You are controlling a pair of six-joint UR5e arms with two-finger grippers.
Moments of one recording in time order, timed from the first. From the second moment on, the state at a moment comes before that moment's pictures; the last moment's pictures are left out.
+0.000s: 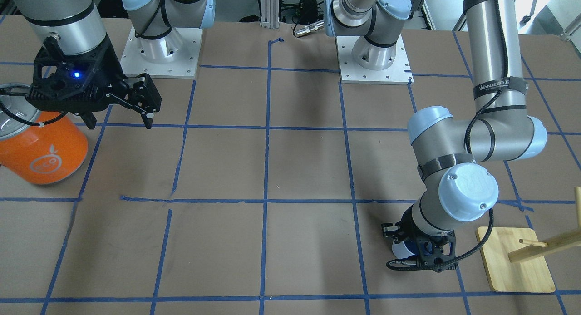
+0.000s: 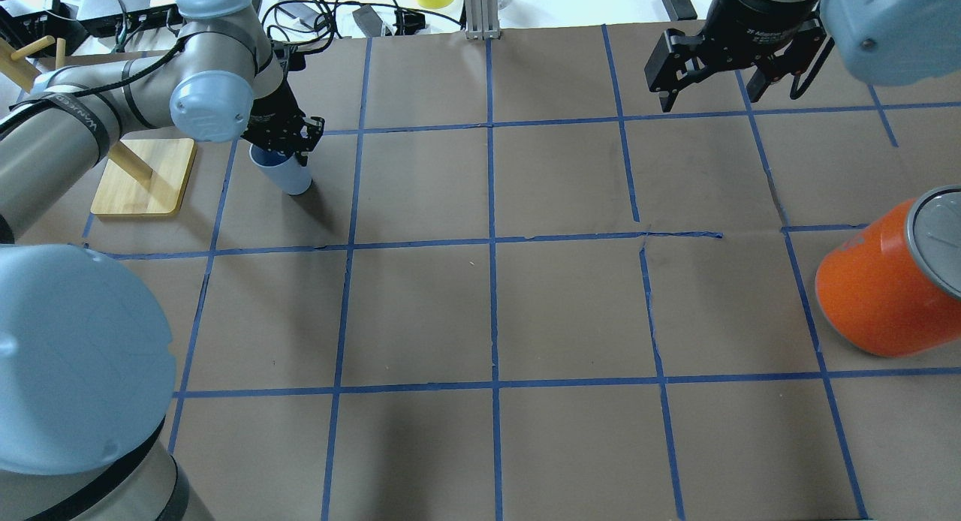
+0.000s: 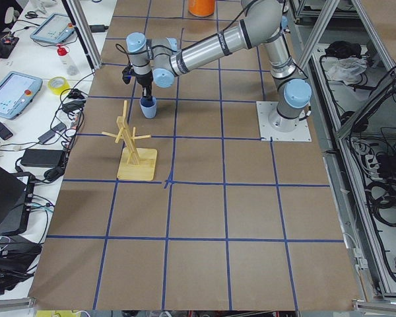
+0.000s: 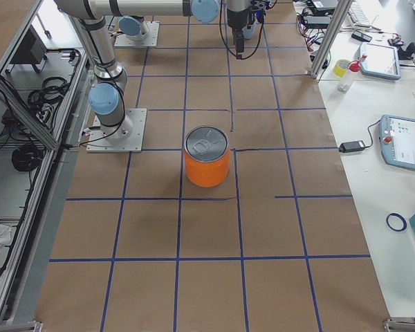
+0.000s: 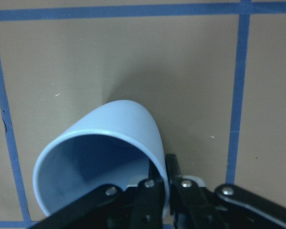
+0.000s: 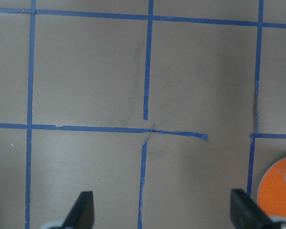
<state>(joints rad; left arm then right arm) -1.48 -2.13 -1.48 -1.13 1.62 0.09 1.58 -1.51 1.50 -1.68 -1.60 -0.05</state>
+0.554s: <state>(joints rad) -1.50 -2.06 -1.46 -1.13 1.62 0.08 1.58 -1.51 1.51 -1.68 -1.60 -0.05</state>
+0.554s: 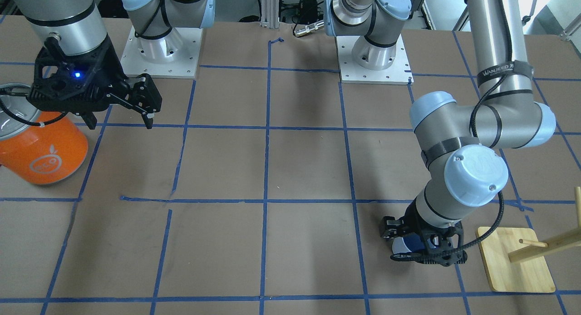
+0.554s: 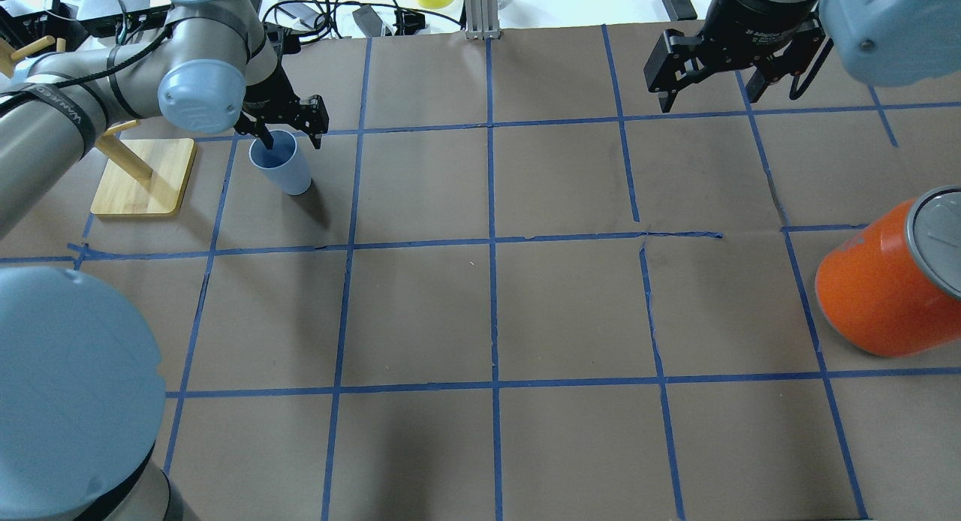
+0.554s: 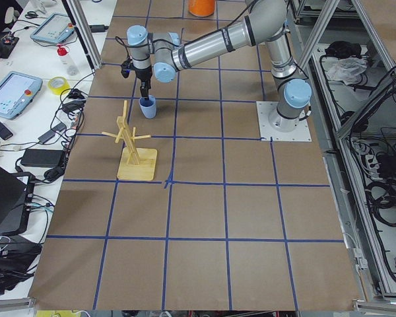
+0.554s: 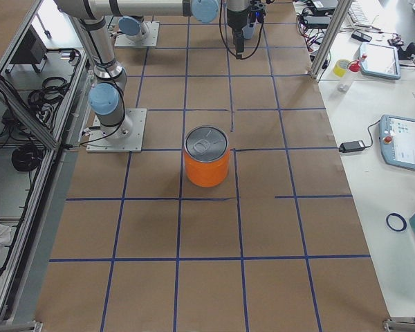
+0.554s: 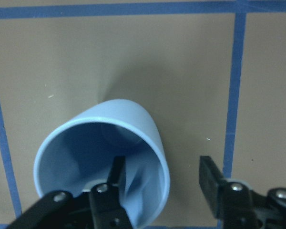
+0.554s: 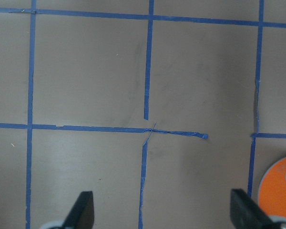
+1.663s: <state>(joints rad) -1.55 -1.62 -1.47 -1.69 1.53 0.01 1.58 -1.51 1.51 -1.67 -1.59 -0.04</state>
